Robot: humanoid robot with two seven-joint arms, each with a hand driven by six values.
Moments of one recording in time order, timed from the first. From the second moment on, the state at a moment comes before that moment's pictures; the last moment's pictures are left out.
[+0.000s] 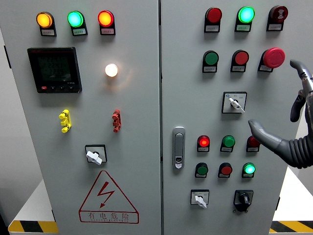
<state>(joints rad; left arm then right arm) -0.05 -0.09 0.00 -0.14 -0.07 -0.02 -0.07 0.60 0.16 1.63 1.96 -2.81 0.16 -0.10</state>
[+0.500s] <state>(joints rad) -0.05 -0.09 0.00 -0.14 -0.07 -0.02 -0.07 0.60 0.16 1.63 1.92 -2.81 0.15 -0.10</state>
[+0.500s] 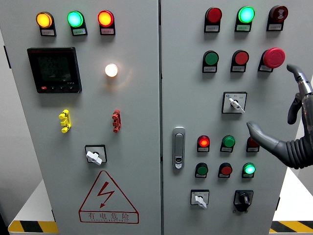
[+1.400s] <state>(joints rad) -0.05 -0.09 0.00 -0.14 -0.07 -0.02 -0.07 0.63 0.16 1.58 1.83 -2.76 0.15 -0.20</state>
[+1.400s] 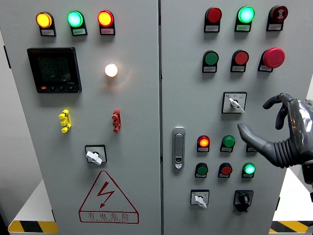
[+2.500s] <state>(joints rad) -0.05 -0.09 0.00 -0.14 -0.07 -0.02 -0.07 0.73 0.16 1.57 1.67 -2.75 0.15 -0.20</state>
